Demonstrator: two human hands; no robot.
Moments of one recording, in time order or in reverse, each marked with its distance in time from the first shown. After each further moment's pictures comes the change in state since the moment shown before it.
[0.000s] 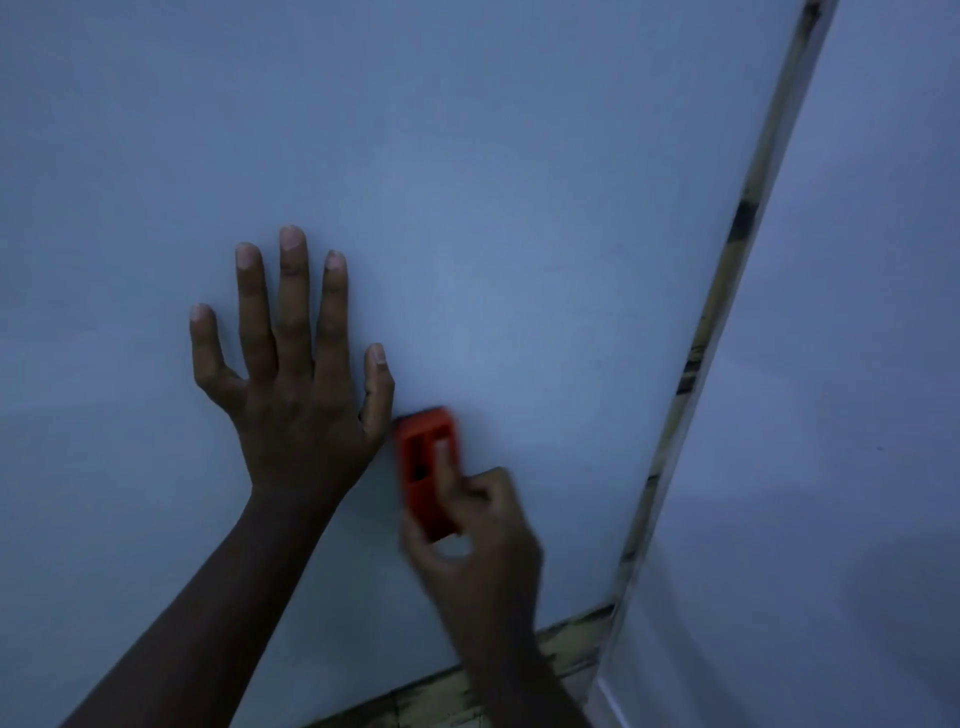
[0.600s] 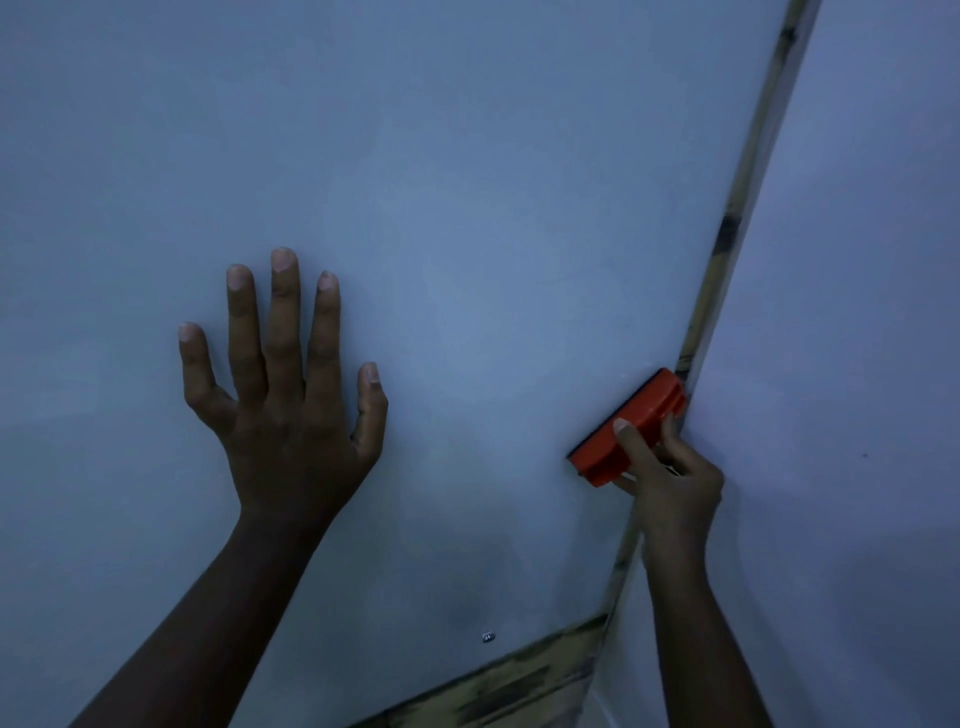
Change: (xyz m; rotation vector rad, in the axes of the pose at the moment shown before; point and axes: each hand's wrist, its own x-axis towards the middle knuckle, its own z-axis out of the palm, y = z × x) left_hand -0.005 -0.001 0.002 -0.007 0.023 0.007; right_hand 0.084 0.111 -0.092 0.508 0.312 0.576
